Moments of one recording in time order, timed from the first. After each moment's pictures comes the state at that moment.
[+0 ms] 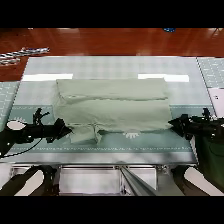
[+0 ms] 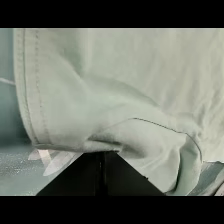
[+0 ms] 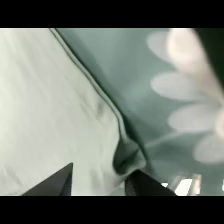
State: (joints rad) left arm 0.25 -1.01 0.29 0.79 -0.95 -1.44; right arm -0.64 -1.13 0.37 -0.71 1.04 1.22
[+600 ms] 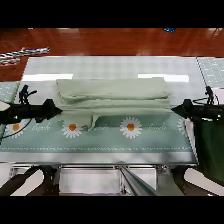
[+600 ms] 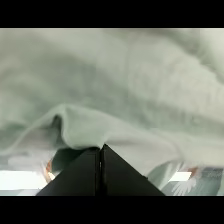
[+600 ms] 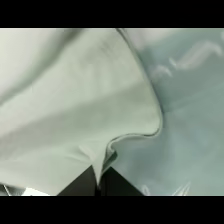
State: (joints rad) left arm 0.29 -1.08 0.64 0.79 -1.02 -1.38; right arm -0.52 -1.24 0.69 -0.69 1.12 1.12
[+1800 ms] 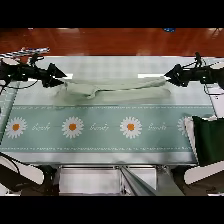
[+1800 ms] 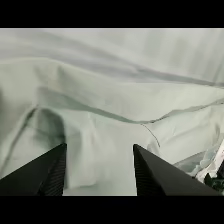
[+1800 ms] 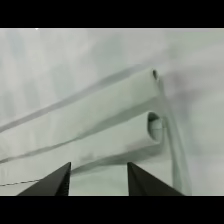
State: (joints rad) left arm 0.29 -1.85 1.55 0.71 -1.27 -1.42; right arm -0.33 -1.77 1.44 -0.70 1.07 1.32
